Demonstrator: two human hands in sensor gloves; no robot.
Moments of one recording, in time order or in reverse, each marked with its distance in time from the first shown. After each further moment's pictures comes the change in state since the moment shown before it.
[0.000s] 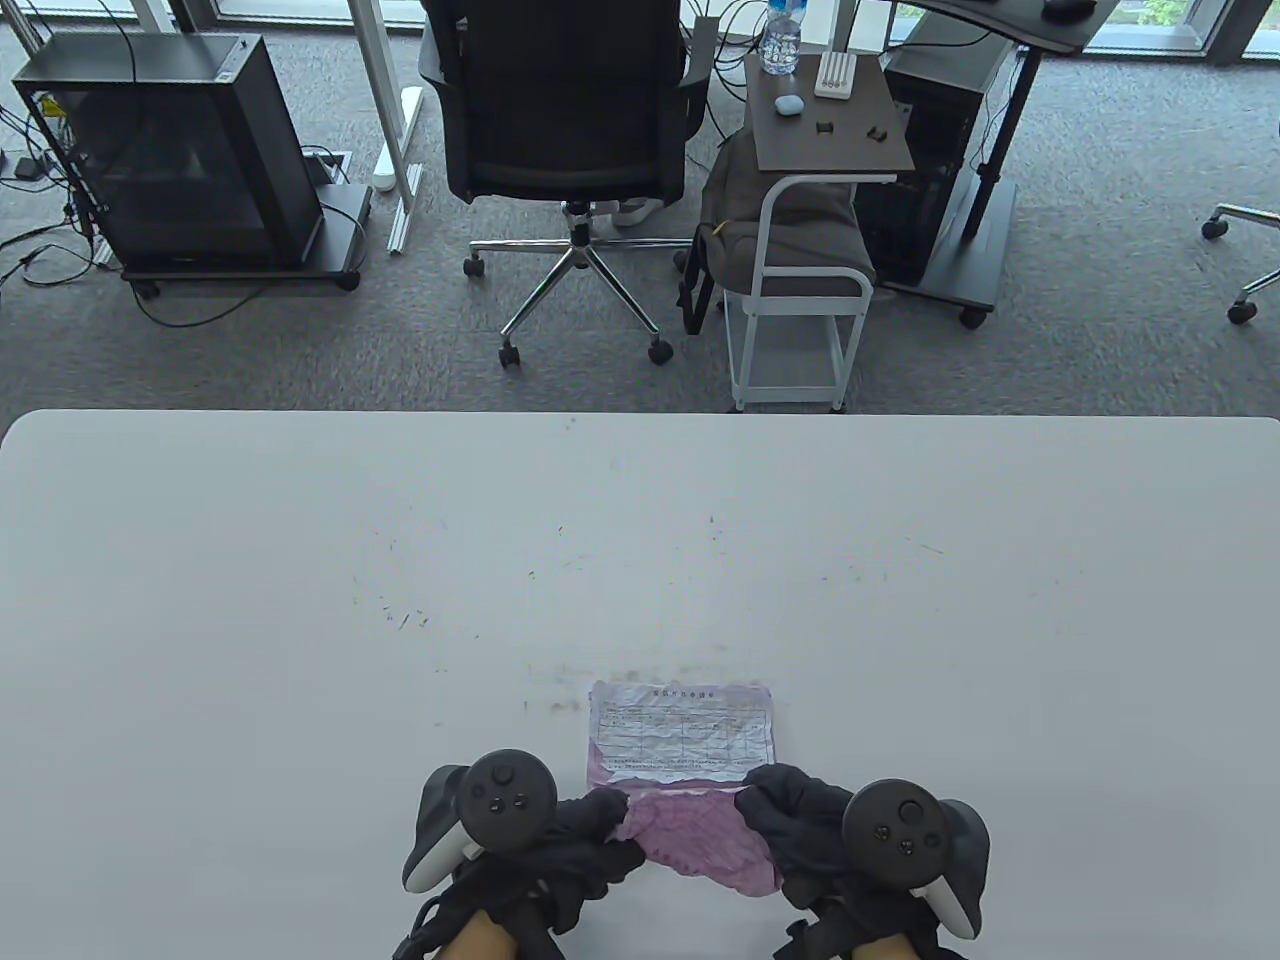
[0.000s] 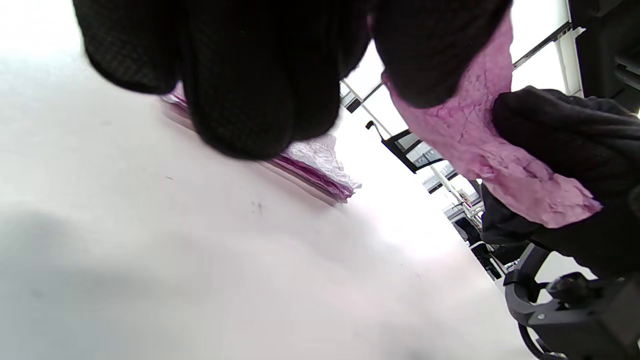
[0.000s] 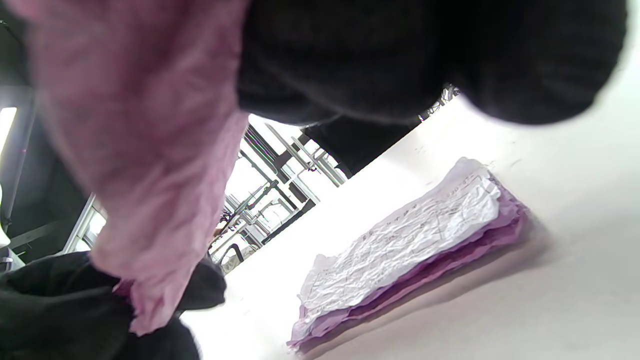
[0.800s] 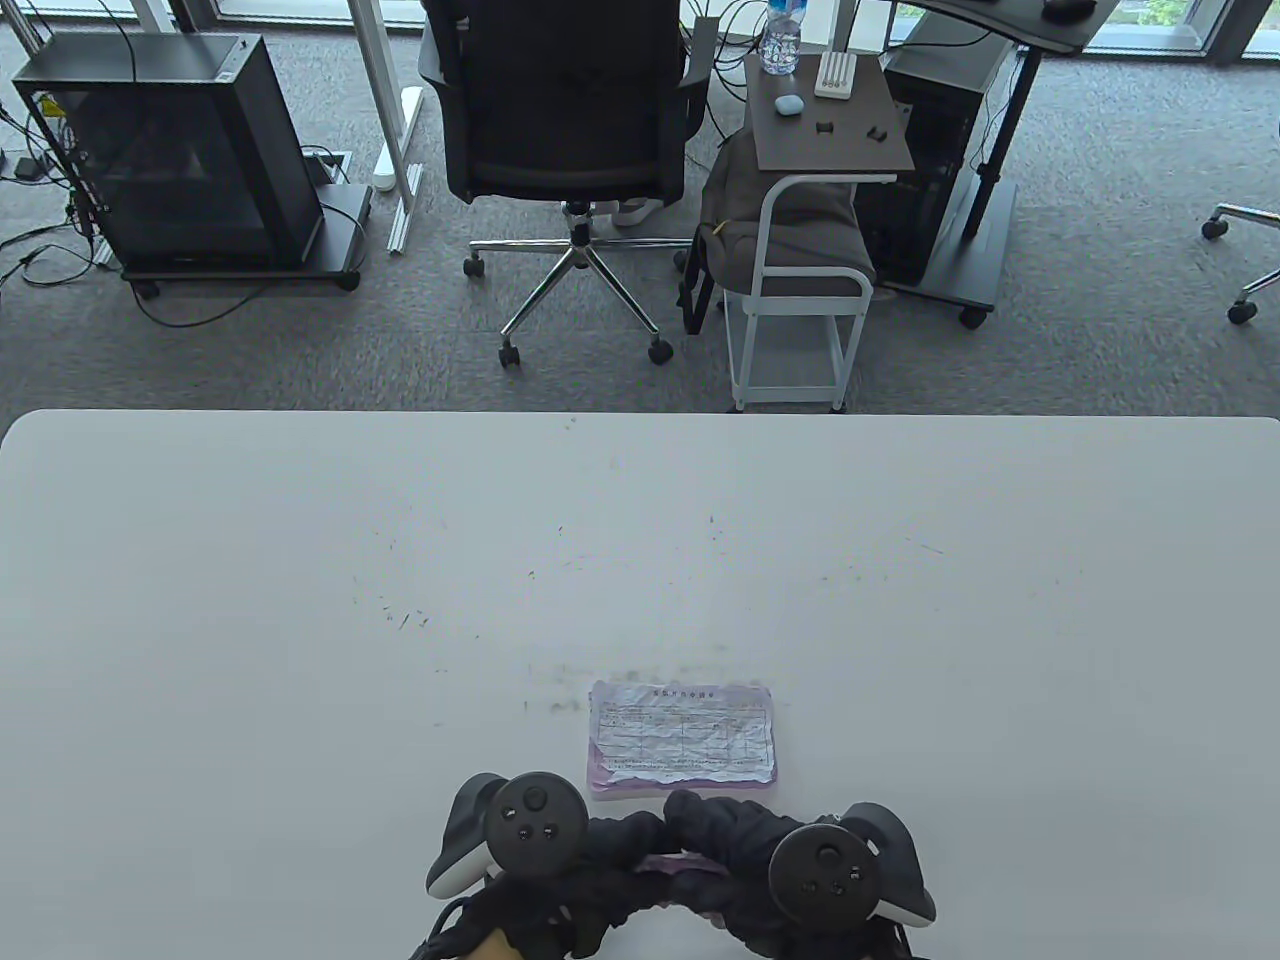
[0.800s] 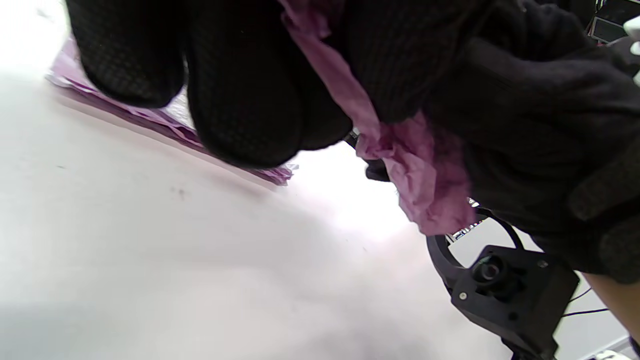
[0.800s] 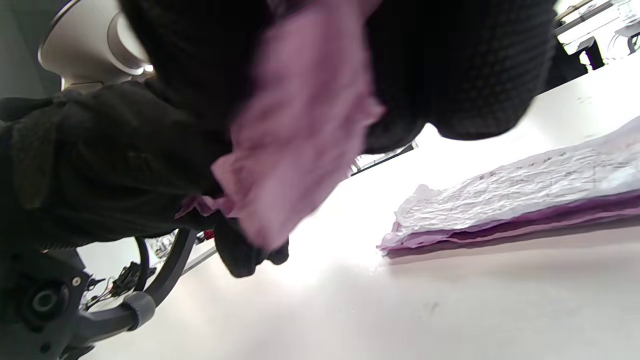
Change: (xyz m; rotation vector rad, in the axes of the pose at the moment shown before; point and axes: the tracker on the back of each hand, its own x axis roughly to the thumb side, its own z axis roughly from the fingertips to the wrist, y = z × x) left_hand 0.030 -0.012 -0.001 -0.033 -0.146 -0.069; right_hand 0.043 0.034 0.005 0.206 -0.370 0.117
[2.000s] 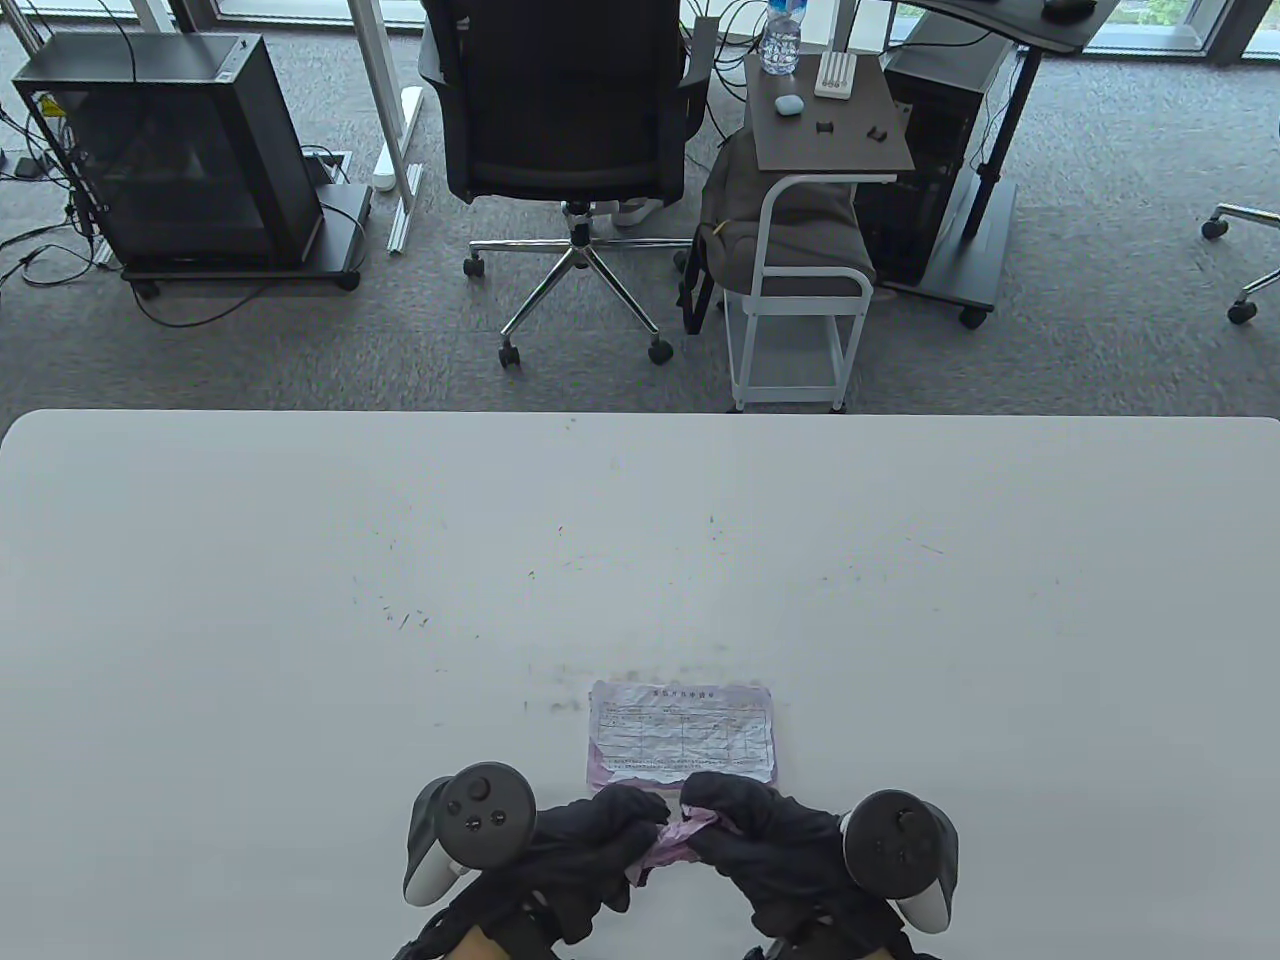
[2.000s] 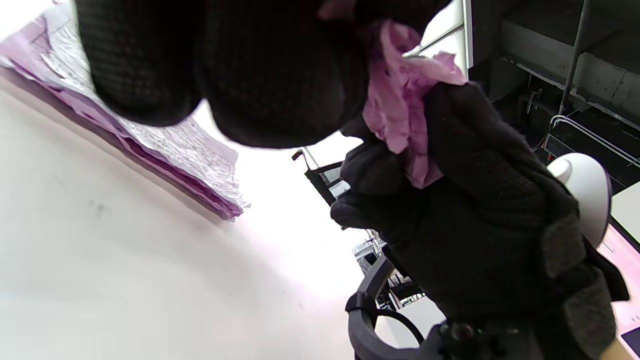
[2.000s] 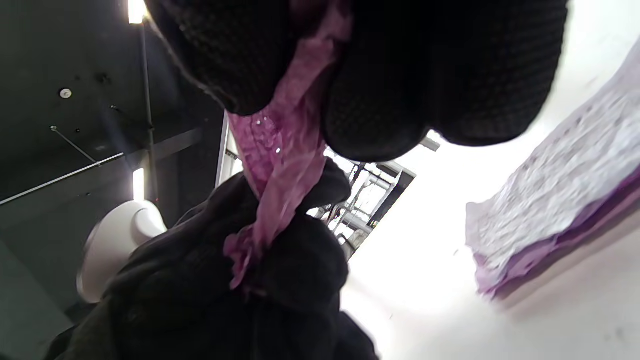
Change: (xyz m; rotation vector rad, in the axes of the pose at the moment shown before) left_hand -0.008 0.008 0.006 0.143 -0.052 0.263; right_hand -0.024 -0.017 0.012 -0.257 0.164 -0.403
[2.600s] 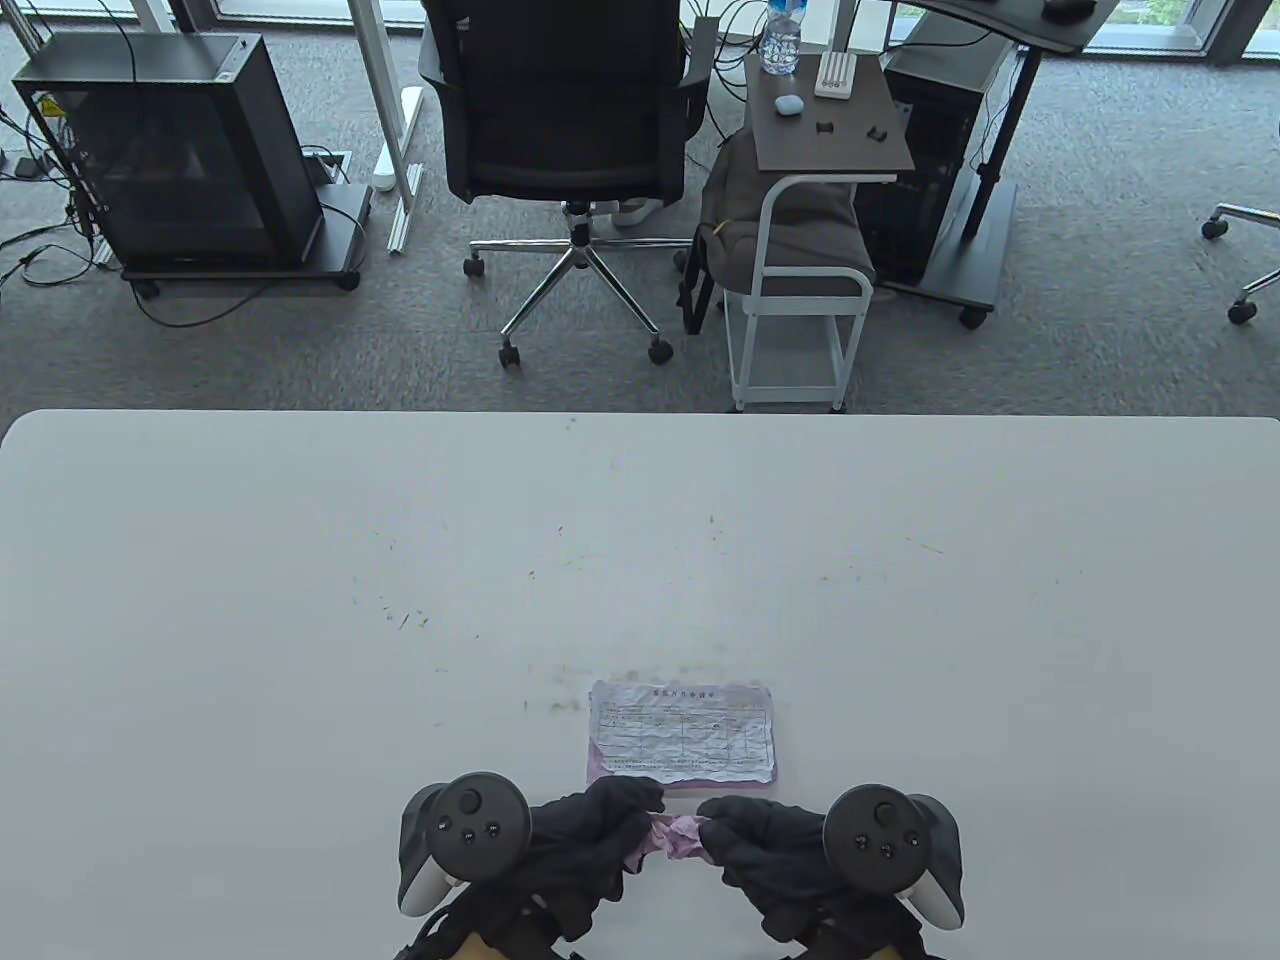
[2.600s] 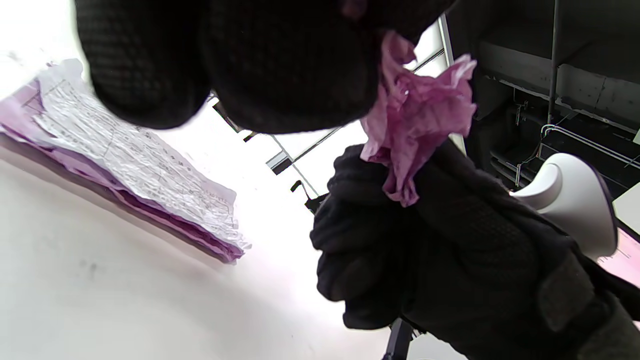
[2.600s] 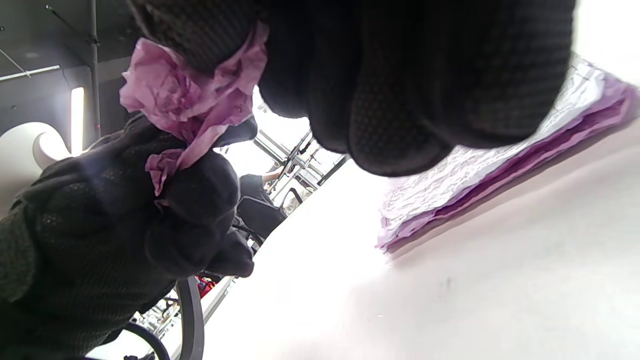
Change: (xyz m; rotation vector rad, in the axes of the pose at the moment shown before) left_hand 0.013 0.008 0.006 0.110 -0.025 -0.108; right_hand -0.004 0.003 0.002 0.183 0.072 0.125
